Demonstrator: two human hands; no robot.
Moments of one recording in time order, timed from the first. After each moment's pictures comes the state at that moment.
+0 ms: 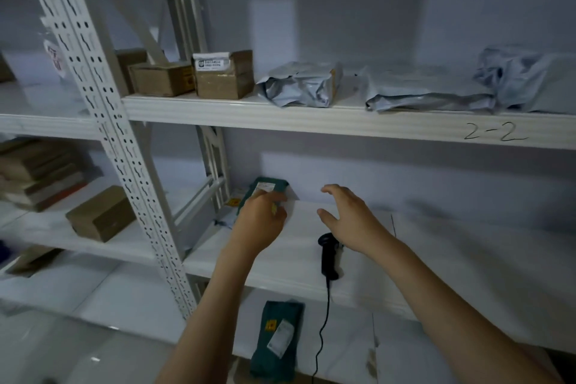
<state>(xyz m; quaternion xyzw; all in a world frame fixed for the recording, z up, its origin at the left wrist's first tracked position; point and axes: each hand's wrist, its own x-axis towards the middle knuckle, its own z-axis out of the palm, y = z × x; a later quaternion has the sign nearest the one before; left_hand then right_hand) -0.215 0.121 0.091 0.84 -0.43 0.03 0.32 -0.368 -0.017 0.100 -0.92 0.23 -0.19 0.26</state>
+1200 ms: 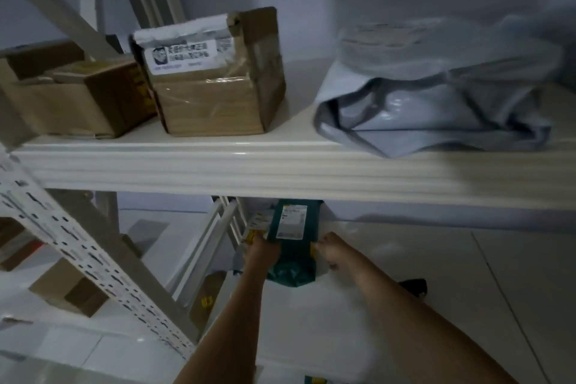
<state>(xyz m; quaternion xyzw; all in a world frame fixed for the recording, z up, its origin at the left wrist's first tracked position) 0.078 -0.018 -0.072 0.91 -0.19 -0.20 0.30 -0.049 -0.142 -0.076 -0.69 0.45 0.02 0.57</state>
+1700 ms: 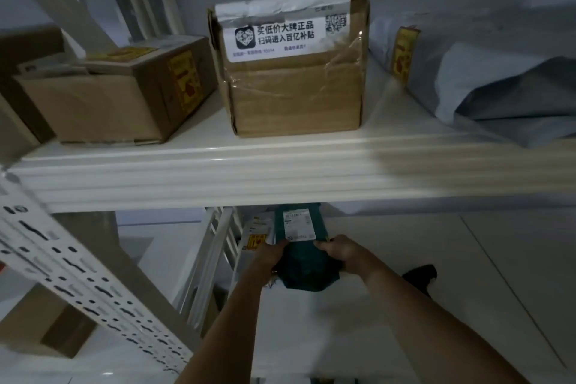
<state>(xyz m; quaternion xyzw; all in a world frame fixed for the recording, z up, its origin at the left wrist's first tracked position) 0.116 -0.013 -0.094 0.74 -0.13 -0.44 0.50 -0.028 -0.126 -0.087 -0.57 0.51 -0.04 0.64</state>
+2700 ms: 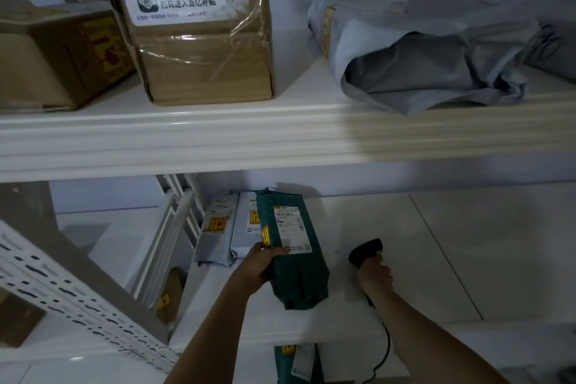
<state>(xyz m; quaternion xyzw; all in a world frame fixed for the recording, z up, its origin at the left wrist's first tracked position) 0.042 -0.005 -0.124 0.57 -0.16 -0.61 0.52 -0.182 -0.133 -0.160 -0.57 0.74 0.01 0.36</state>
